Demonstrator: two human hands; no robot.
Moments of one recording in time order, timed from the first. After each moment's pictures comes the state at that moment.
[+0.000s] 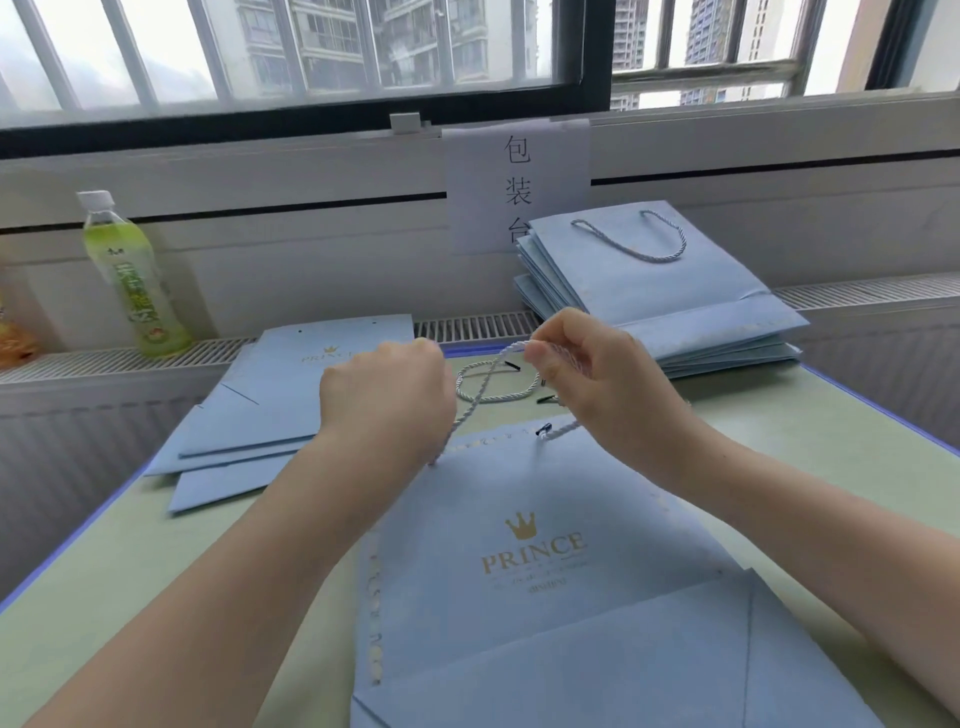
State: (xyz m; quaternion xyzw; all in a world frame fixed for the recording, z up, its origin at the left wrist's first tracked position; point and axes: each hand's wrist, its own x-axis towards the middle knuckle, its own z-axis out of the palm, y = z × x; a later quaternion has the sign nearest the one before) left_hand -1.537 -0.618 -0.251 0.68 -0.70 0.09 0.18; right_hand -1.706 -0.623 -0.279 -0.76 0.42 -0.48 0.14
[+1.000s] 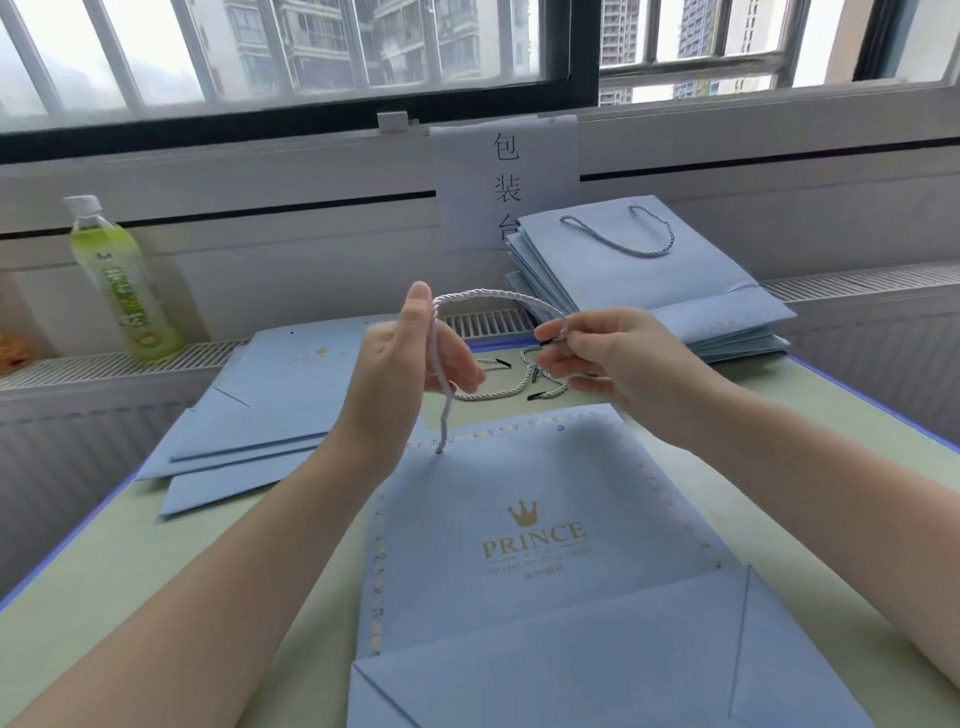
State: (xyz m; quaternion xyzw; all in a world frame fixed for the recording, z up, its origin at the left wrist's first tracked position) left_hand -1.539 -0.630 -0.267 0.40 -0.64 -0.32 0.58; right_hand -1.722 -0.633 -0.263 -0.57 0.49 -0.48 0.44
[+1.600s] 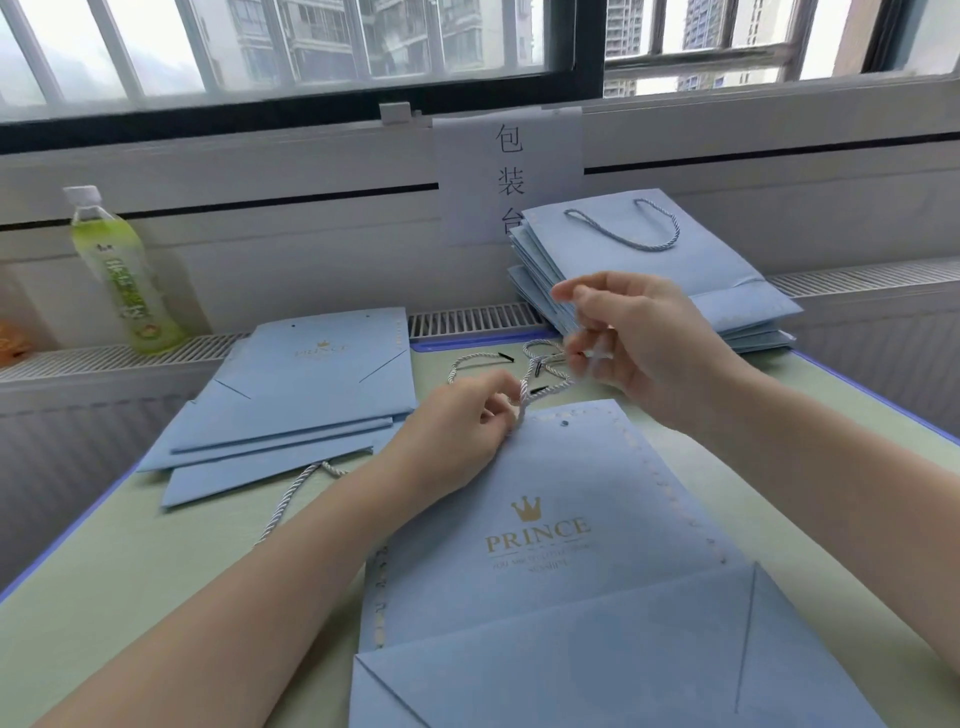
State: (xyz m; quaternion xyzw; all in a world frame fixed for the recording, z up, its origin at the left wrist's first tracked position) left_hand -1.550 -0.634 -0.298 0.47 -0.81 -0.18 0.29; right_hand -1.718 -0.621 -0.247 -0.51 0.41 -0.58 0.48
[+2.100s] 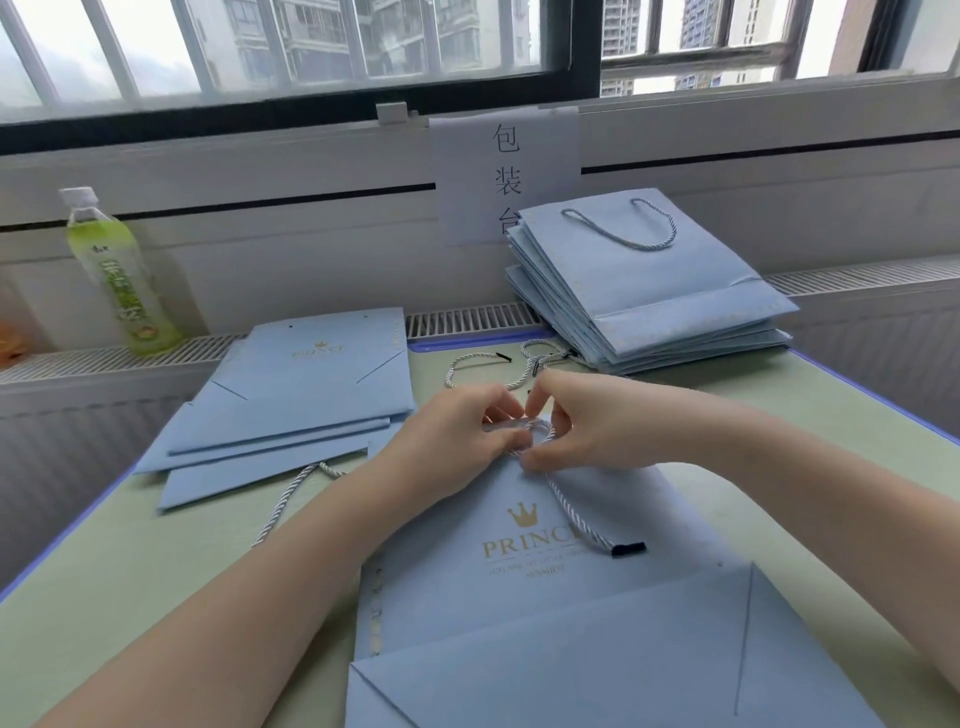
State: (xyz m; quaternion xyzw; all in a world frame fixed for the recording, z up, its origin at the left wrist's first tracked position) left_hand -1.550 -0.638 -0.302 0.48 -0.81 -0.18 0.26; right_hand -1.715 -0.620 -0.274 -0.80 0.56 -0.09 0.18
